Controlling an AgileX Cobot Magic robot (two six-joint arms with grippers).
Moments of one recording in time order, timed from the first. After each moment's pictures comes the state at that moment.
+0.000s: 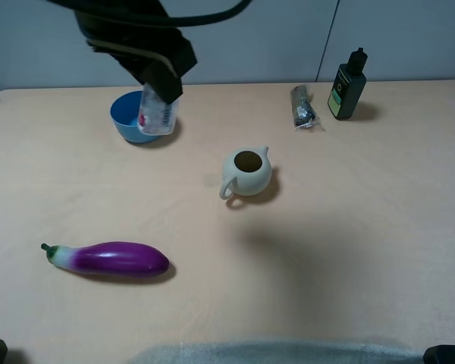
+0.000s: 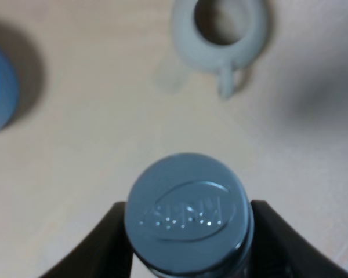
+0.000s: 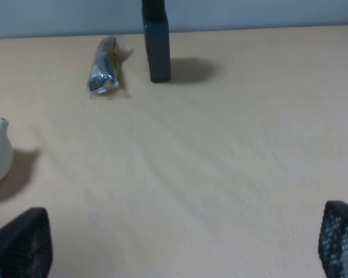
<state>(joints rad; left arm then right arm) -0.74 1.57 -1.42 0.03 1.05 0.03 0.03 -0.01 -0.49 0.01 1.02 0.02</state>
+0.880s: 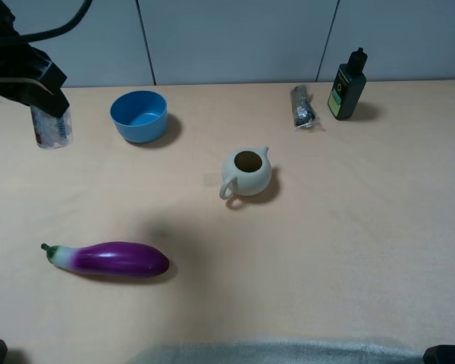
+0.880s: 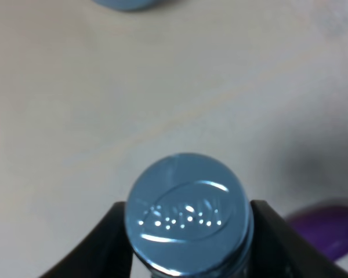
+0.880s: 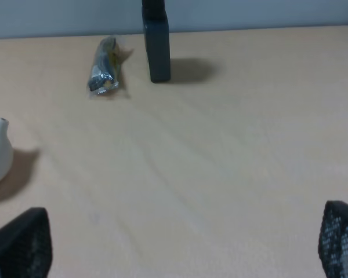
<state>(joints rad) -0.39 1.29 -1.03 0.04 0.90 0.02 0.03 -0.01 -0.49 0.01 1.02 0.02</state>
